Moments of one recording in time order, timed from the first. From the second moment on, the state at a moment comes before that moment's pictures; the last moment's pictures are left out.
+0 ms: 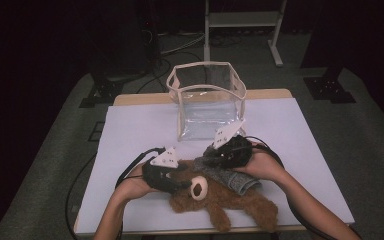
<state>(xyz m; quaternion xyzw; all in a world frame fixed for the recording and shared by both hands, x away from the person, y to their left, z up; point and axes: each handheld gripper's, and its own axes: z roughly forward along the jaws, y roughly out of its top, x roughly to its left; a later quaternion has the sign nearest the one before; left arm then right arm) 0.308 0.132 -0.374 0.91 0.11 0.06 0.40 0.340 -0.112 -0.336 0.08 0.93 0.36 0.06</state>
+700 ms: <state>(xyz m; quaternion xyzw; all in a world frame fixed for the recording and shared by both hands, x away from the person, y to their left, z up) 0.307 0.128 -0.374 0.91 0.10 0.06 0.40 0.350 -0.135 -0.344 0.12 0.92 0.37 0.05</state>
